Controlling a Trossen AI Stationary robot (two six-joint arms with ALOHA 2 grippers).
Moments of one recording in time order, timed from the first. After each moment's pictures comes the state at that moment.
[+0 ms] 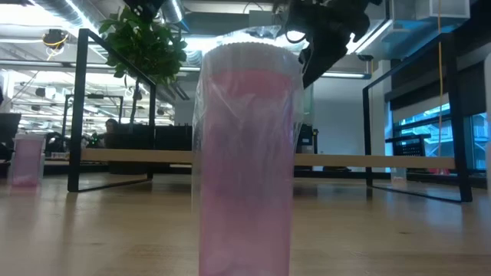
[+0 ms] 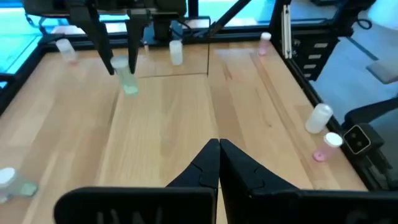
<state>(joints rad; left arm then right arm) -0.20 0.96 0.83 -0.33 -0.09 -0.07 -0.10 1.53 1.27 -0.77 -0.05 -0.14</state>
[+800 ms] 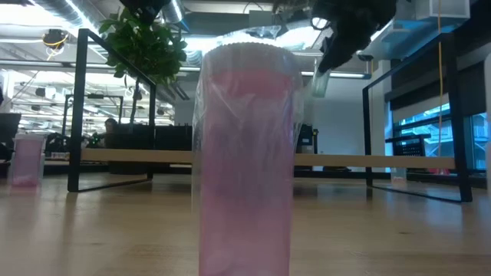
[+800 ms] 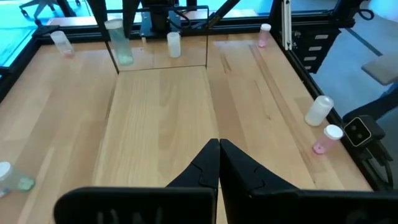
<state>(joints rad) -0.20 0.97 0.83 -0.35 -0.08 -0.07 -0.10 1.27 1.07 -0.62 -0.03 -0.08</state>
